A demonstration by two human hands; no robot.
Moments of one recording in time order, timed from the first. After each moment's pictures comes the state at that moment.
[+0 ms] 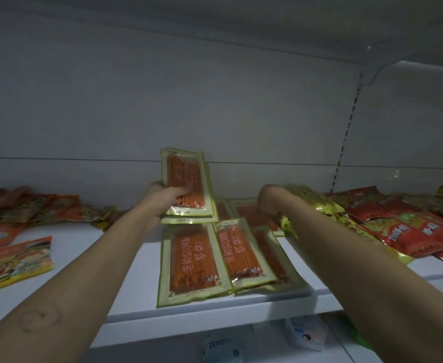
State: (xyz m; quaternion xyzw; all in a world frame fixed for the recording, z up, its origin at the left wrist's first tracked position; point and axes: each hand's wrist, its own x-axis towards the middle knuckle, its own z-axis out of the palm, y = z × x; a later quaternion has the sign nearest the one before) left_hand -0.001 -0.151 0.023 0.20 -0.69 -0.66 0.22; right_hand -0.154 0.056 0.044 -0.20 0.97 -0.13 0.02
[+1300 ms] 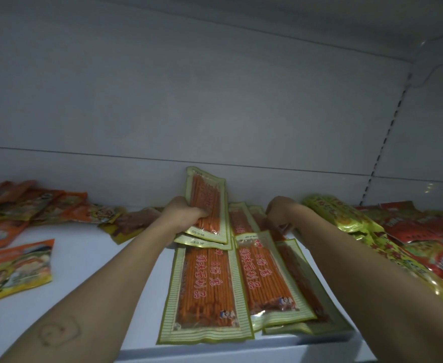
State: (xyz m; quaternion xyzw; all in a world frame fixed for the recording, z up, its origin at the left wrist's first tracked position) left_hand -0.025 -0.165 -0.003 0.24 -0.78 -0.55 0.18; right_hand -0.194 0.010 0.026 -0.22 0.97 -0.07 0.11
